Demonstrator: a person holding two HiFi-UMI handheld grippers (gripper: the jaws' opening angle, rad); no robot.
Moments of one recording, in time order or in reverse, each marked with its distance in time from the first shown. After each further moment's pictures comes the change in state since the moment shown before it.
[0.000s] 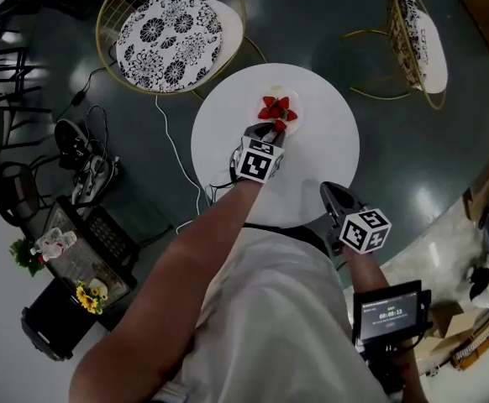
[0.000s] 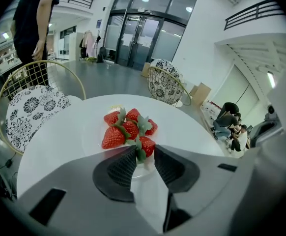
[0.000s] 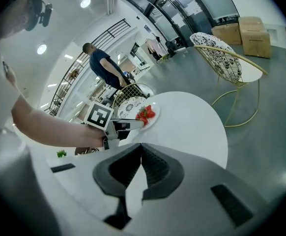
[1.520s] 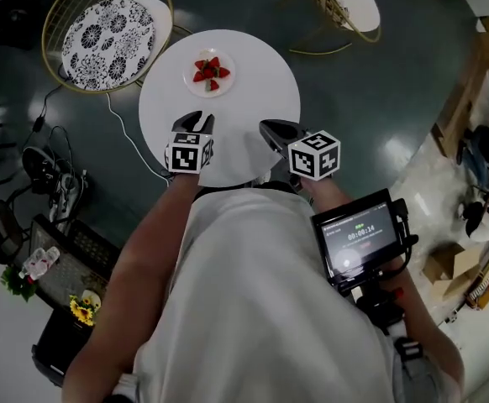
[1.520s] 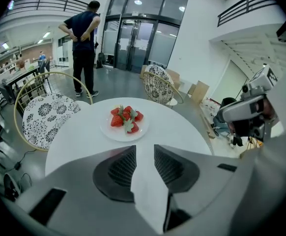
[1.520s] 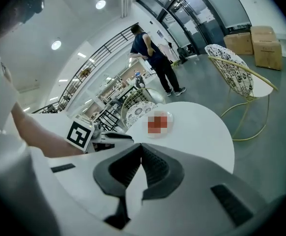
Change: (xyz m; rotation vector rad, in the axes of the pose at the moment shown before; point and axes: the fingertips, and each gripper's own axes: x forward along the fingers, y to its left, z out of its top) left arm -0.071 -0.018 -0.040 0.044 -0.009 0.036; right arm 0.007 0.023 0.018 -0.105 -0.030 0.067
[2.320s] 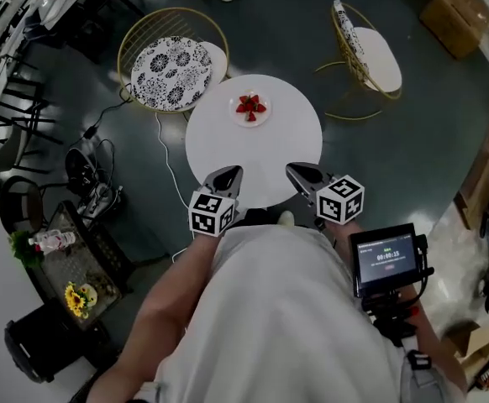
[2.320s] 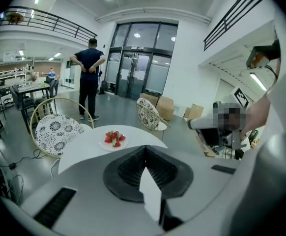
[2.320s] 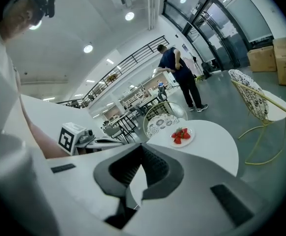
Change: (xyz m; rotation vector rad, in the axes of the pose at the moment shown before) left arm -0.153 -0.099 -0.008 0.005 -0.352 -0.002; right arm -0.090 0.087 -0.004 -0.216 -0.136 0.195
